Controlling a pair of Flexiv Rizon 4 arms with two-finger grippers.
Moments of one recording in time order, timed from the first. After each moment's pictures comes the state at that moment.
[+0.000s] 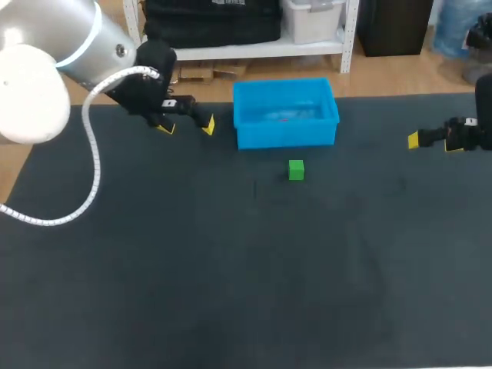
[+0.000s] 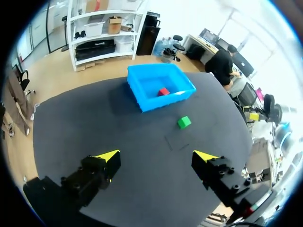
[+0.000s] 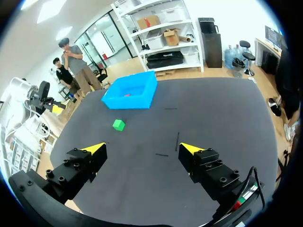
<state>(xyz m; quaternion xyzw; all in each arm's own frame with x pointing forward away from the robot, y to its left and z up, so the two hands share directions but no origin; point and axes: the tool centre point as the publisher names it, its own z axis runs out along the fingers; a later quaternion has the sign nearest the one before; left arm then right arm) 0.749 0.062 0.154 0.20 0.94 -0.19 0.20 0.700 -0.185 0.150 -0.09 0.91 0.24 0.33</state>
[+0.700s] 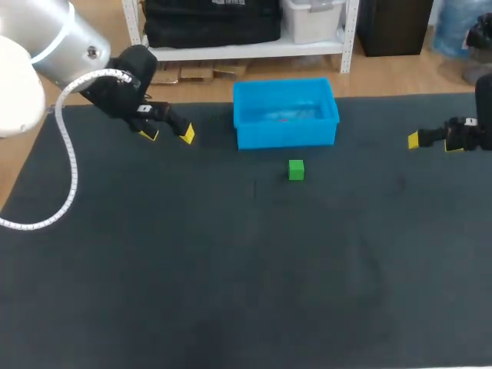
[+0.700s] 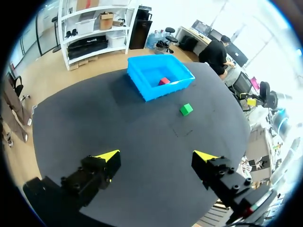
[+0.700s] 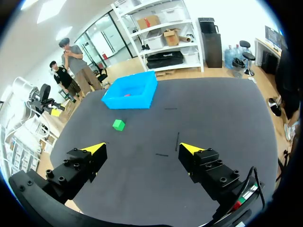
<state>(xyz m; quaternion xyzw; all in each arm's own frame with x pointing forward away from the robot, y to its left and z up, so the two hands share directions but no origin) 0.740 0.096 0.146 0.24 0.93 -0.20 0.18 0.700 -0.185 0.150 -0.09 0.91 0.24 0.33</state>
